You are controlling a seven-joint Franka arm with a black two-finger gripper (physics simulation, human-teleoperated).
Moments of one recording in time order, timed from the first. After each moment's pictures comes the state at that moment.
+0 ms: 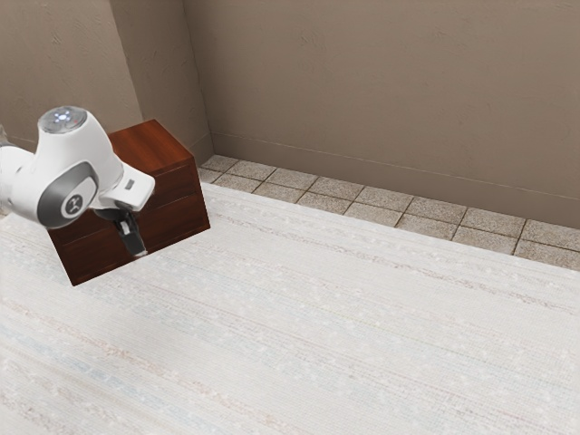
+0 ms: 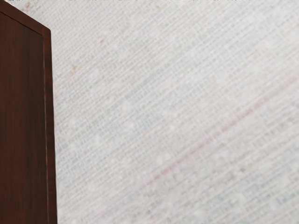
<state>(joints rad) -0.05 -0.08 0.28 -2.34 0.27 2.59 0.65</state>
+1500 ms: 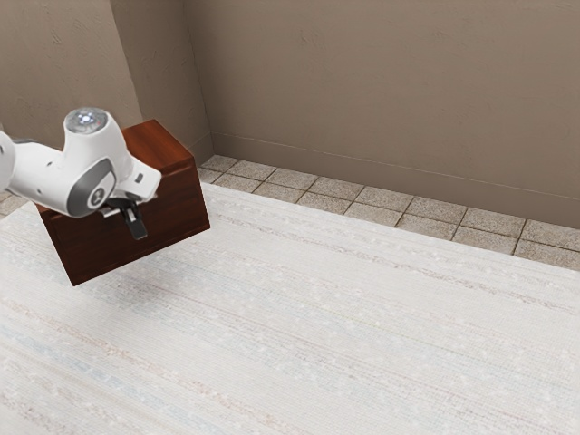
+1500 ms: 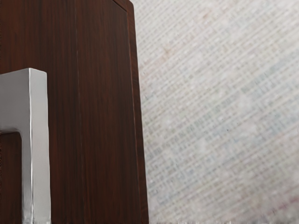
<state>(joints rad) -0.03 0.20 0.35 -2.11 0.26 2.67 0.70</state>
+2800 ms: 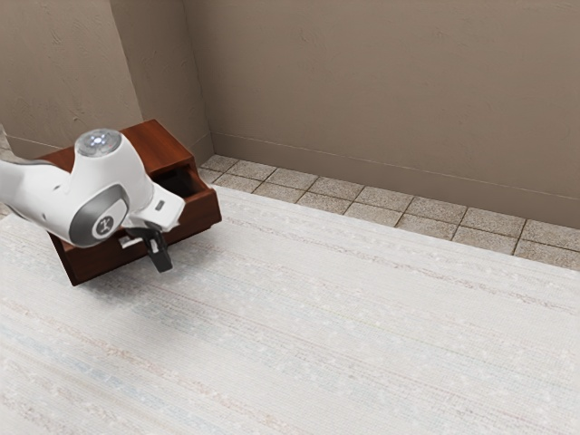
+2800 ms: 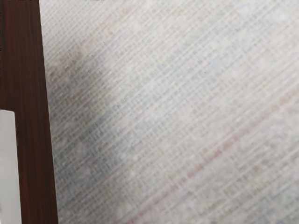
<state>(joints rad) -0.07 -0.01 0.21 -2.36 0.25 2.67 0.63</state>
